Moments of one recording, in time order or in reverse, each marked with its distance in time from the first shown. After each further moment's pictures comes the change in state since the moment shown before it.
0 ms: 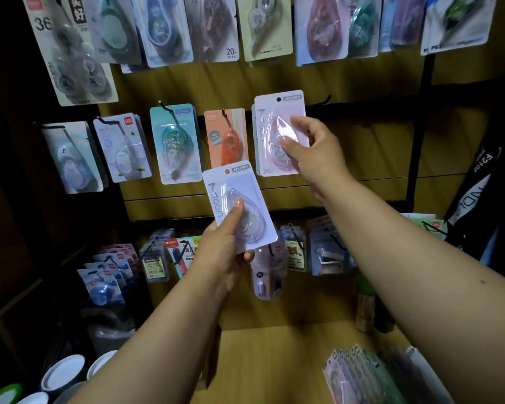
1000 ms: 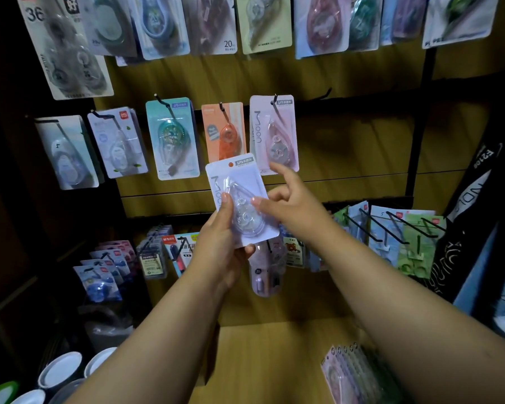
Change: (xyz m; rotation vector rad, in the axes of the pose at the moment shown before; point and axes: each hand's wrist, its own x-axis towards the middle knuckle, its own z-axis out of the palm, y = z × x) left_hand 0.000 0.000 0.004 -0.043 -0.031 0.035; right_hand -0.065 0.028 0.003 -0.109 -0.390 0.140
